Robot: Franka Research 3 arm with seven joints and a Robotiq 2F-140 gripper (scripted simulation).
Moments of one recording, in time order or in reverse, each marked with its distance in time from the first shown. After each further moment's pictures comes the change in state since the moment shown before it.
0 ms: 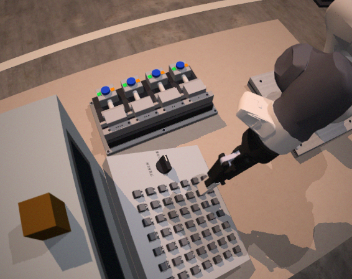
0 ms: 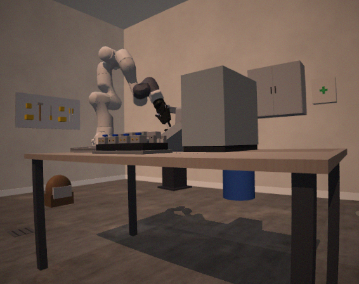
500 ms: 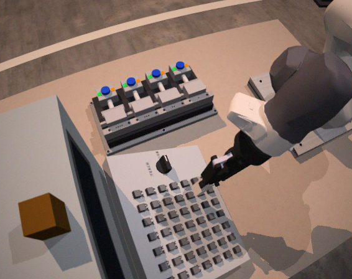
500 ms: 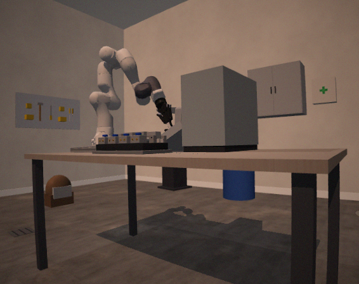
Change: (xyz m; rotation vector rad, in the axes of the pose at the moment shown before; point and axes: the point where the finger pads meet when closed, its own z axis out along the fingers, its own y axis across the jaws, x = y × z) arm 0.001 -0.013 0.006 -0.017 0.002 -0.008
